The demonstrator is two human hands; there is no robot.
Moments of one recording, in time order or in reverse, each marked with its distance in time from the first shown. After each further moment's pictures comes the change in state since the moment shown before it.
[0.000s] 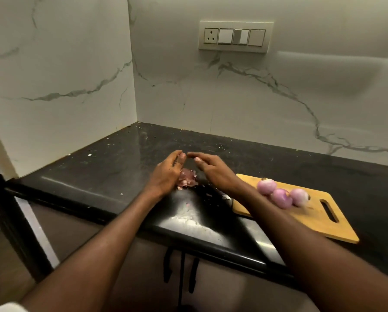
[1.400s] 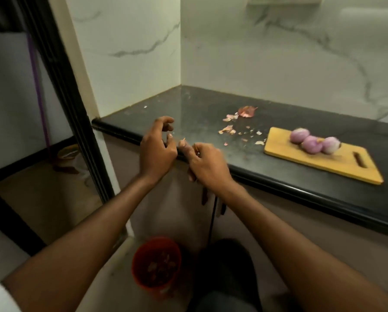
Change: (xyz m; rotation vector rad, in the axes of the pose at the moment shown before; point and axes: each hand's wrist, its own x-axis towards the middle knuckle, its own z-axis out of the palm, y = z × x) left_hand -0.185 -0.021 -0.073 0.138 0.607 0.233; right_hand -0.145 -0.085 0.147 -0.034 0.111 -0.031
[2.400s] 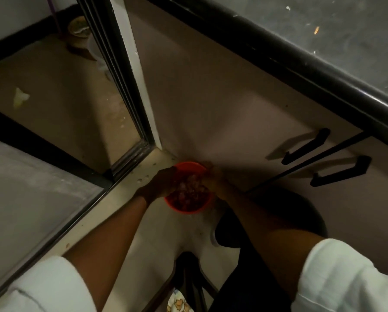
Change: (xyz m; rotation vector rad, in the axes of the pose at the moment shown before) left_hand -0.238 -0.290 -0.010 0.503 -1.229 -0.758; right_hand -0.023 0.239 0.281 -0.036 -0.586 0.634
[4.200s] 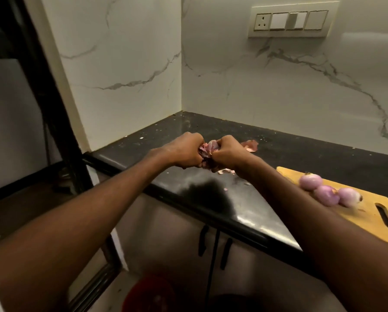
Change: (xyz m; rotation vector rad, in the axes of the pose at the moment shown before) left_hand -0.156 0.379 -0.330 0.153 0.479 0.528; right_hand -0.201 -0.206 -0.377 0.088 0.365 -0.401
